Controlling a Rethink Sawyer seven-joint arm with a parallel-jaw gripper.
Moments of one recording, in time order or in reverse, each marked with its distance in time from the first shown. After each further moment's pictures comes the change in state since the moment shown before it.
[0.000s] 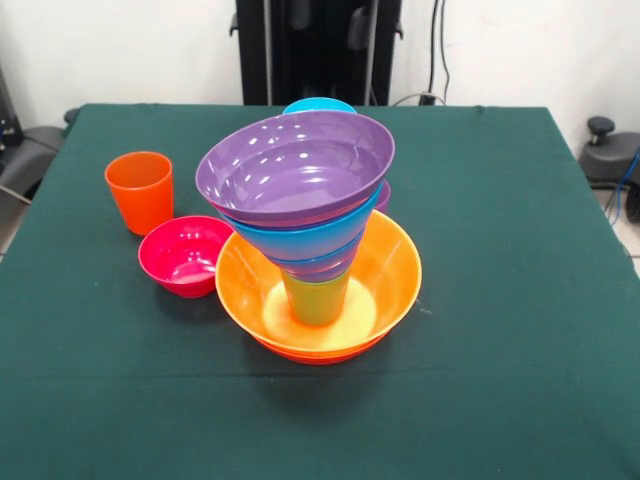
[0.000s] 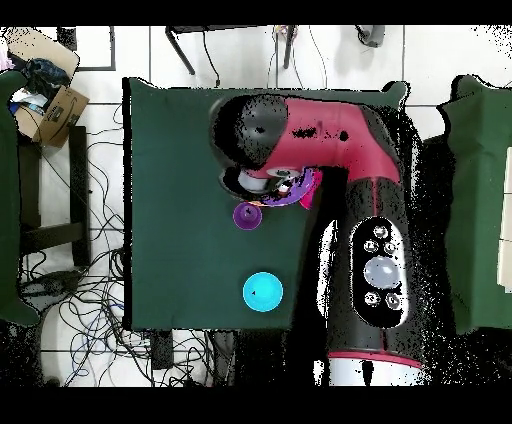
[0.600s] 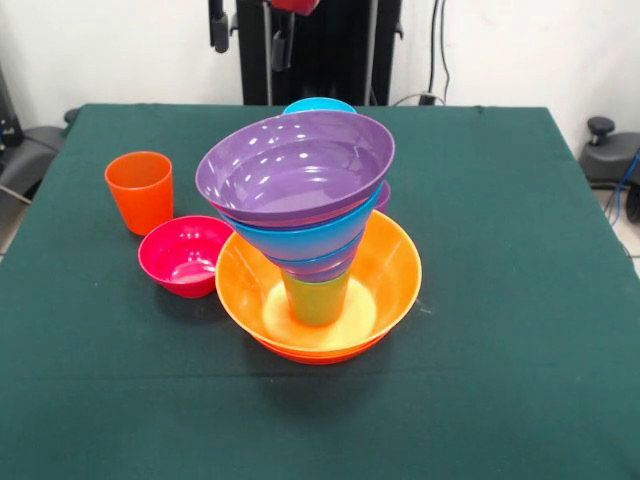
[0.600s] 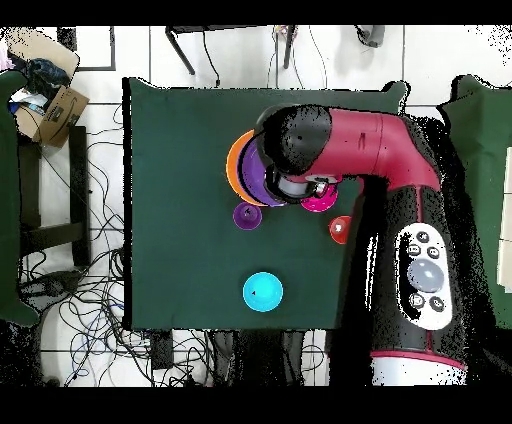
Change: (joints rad) arm -0.091 0.008 0.039 0.019 -0.076 -0.056 -0.104
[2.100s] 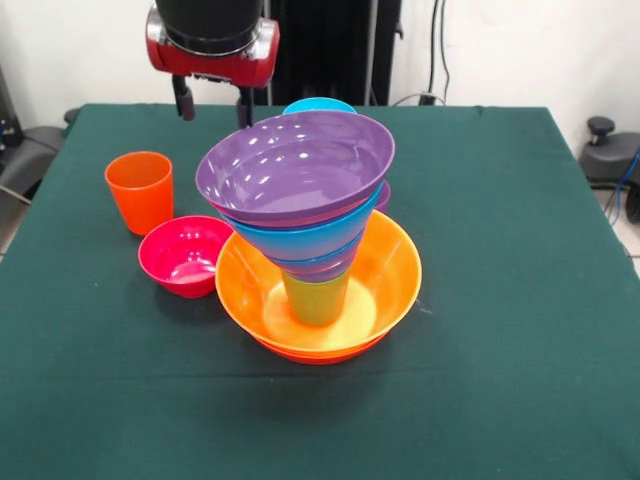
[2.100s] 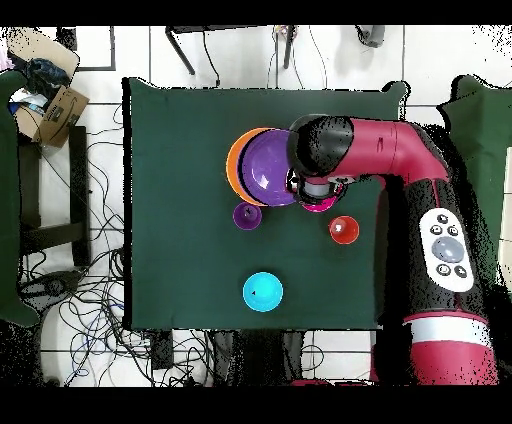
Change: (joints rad) arm -0.145 0.105 0.155 0.002 -0.128 -0.017 -0.121
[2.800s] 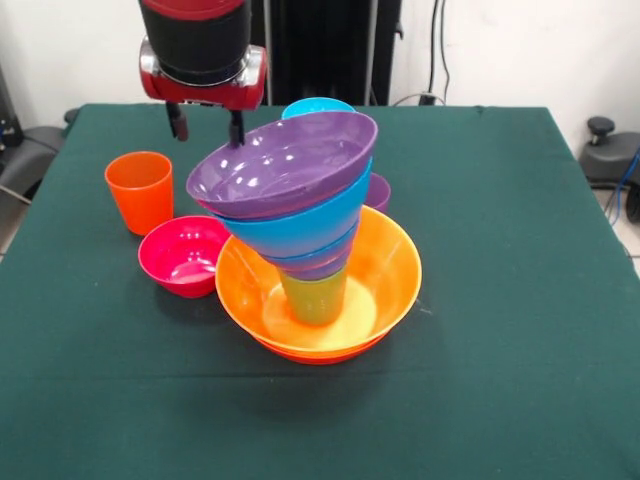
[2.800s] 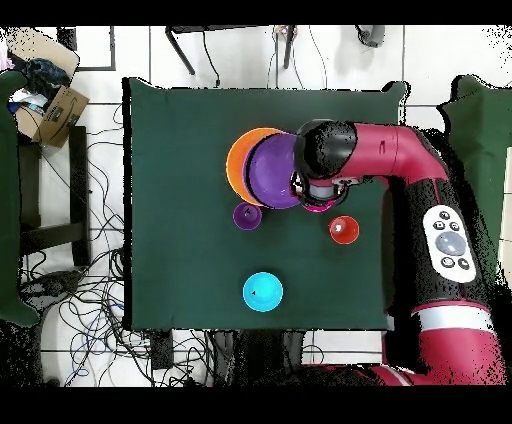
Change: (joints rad) arm -0.046 0.044 0.050 -0.001 -0.050 0.000 -0.018
